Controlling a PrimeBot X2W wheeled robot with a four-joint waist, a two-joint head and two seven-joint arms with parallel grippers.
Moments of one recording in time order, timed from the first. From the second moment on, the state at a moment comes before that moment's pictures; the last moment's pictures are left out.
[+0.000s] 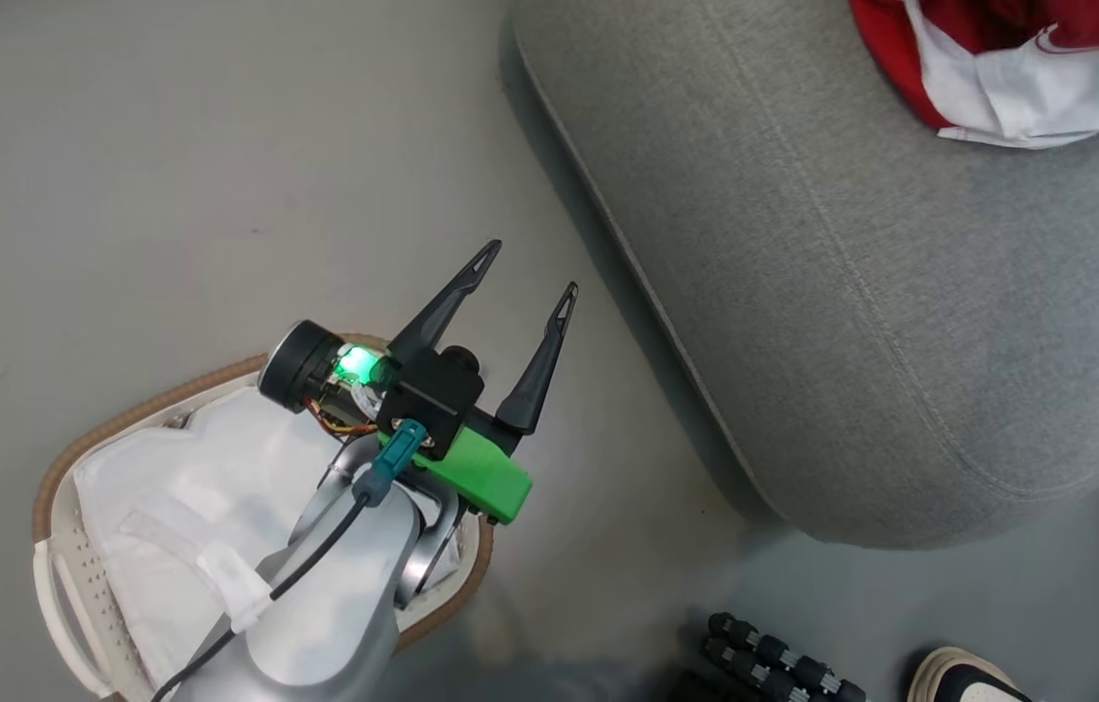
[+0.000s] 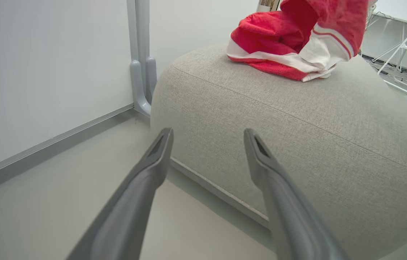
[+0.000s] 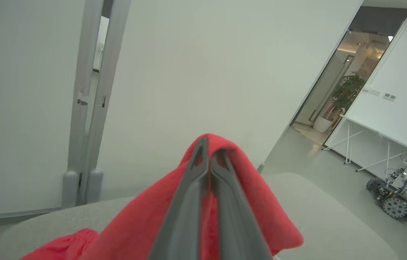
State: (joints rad) left arm -0.53 0.12 -0.61 0.35 -0.17 -0.07 -0.25; right arm -1.11 -0.49 -0.11 0.67 0.21 0.13 -0.26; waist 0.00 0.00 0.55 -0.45
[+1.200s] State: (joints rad) left arm -0.38 0.12 -0.39 0.34 -0.23 0.03 -0.26; right arm -0.50 -0.19 -0.07 0.26 0.29 0.13 -0.26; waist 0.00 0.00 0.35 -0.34
